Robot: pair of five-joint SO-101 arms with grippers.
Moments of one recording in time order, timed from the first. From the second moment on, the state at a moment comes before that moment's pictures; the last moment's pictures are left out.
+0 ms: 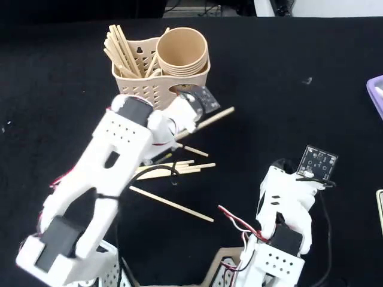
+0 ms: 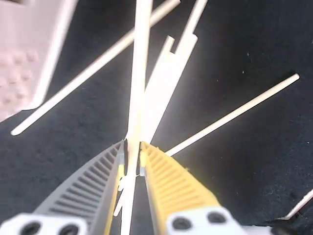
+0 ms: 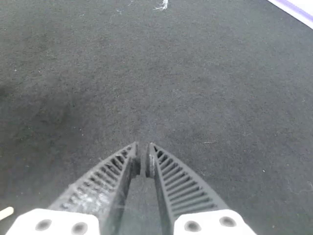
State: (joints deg) left arm 21.2 -12.4 8.5 86.5 -33.7; right arm 23.9 -103.2 96.8 50.4 -1.8
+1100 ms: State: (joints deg) left arm 12.7 -31.7 -11.6 55.9 1.9; right arm 23.9 -103.2 96.8 50.4 -1.8
